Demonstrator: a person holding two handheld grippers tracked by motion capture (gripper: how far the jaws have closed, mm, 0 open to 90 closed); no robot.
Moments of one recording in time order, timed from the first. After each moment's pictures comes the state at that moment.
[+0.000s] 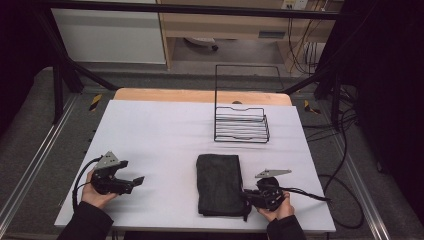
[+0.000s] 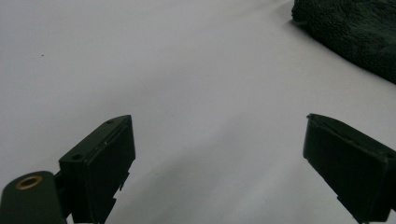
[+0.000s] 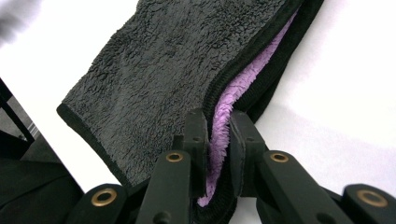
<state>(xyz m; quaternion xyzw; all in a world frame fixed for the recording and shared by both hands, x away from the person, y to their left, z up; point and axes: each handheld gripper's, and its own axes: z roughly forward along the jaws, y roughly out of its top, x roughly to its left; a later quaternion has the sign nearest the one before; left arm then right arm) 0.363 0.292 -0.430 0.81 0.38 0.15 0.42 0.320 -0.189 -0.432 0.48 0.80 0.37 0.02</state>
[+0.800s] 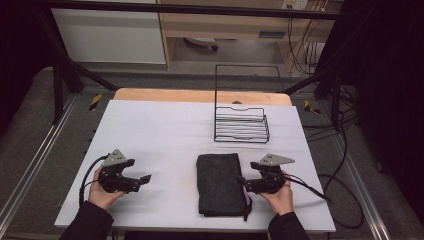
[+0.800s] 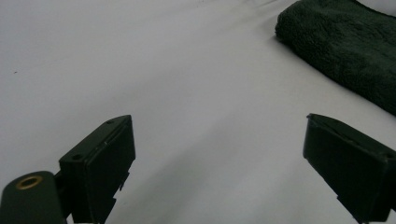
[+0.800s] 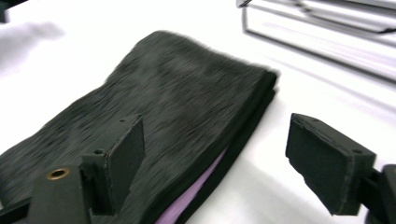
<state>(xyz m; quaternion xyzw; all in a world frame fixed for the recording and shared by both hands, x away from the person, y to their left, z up) 0.367 0.266 -0.421 0.81 0.38 0.14 0.42 0.372 -0.199 -0.430 0.40 0.79 0.45 0.13</state>
